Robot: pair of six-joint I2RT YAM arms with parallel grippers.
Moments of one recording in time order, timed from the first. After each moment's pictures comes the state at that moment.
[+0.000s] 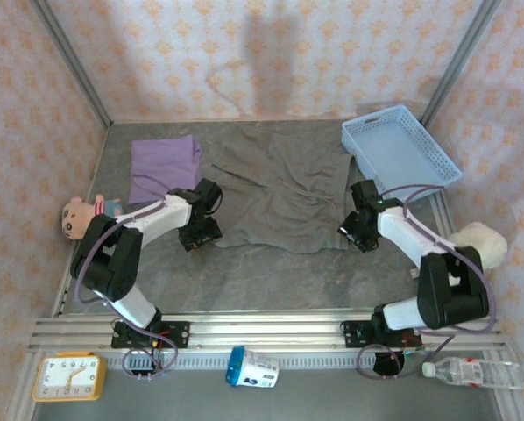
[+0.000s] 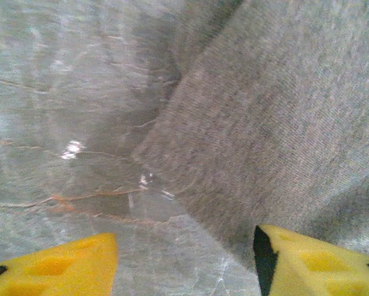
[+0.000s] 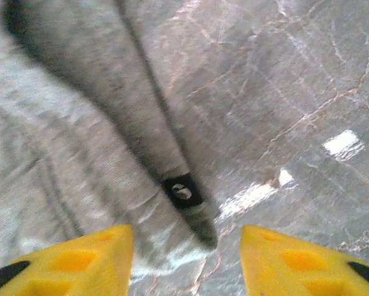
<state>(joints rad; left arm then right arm) -0.37 1.63 0.98 -0.83 -0.05 -0.87 0.20 1.36 0.81 -0.76 -0.05 0.89</state>
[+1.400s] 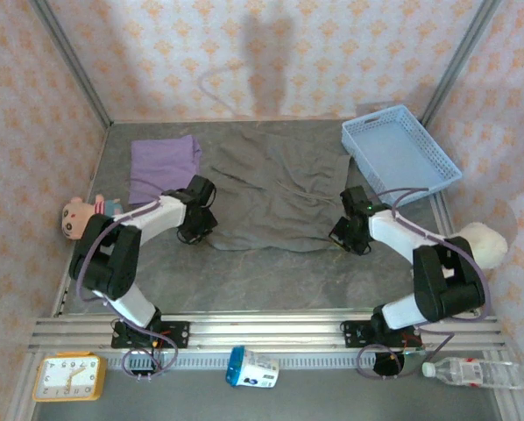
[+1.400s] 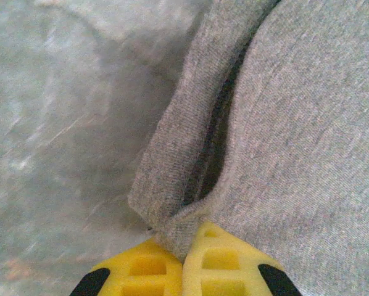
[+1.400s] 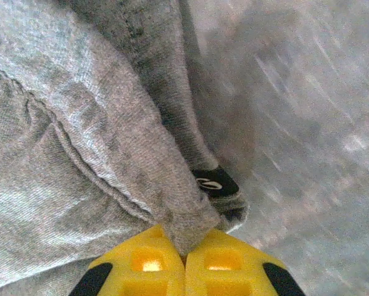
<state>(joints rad) -0.31 1.61 0.92 -0.66 -0.01 -0.95 0.27 1.42 0.75 -0.68 -0.09 0.88</state>
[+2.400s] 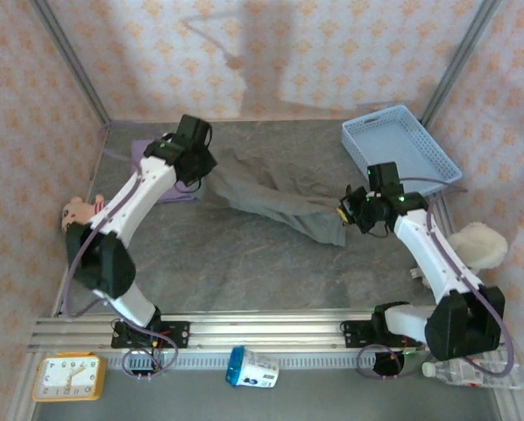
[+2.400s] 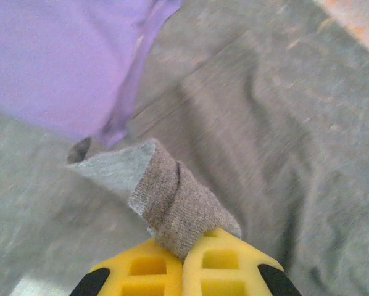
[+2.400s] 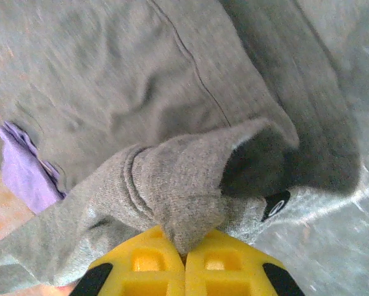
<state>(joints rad) -0.28 1.69 1.58 -0.88 -0.16 -0.89 0.15 1.23 0.99 -0.76 -0.30 1.14</state>
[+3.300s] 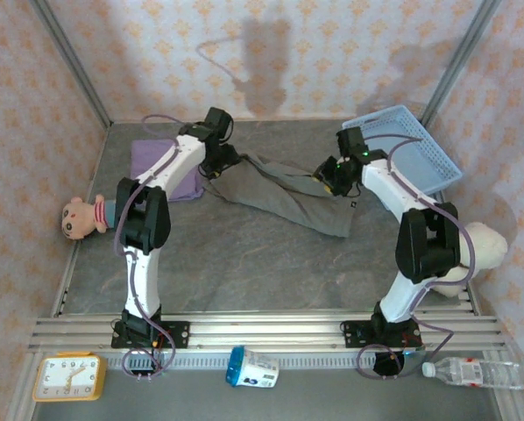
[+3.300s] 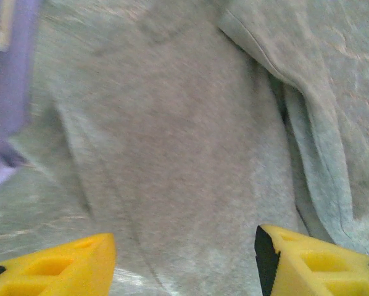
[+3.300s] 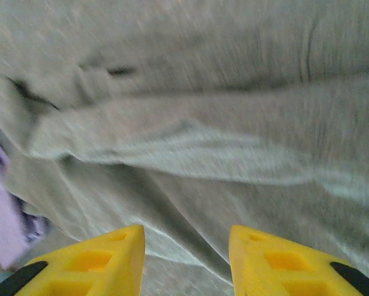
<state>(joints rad) -0.29 2.10 1.86 -0.91 0.02 -0.84 0.24 1.73 1.34 -0.70 -0.26 0.88</state>
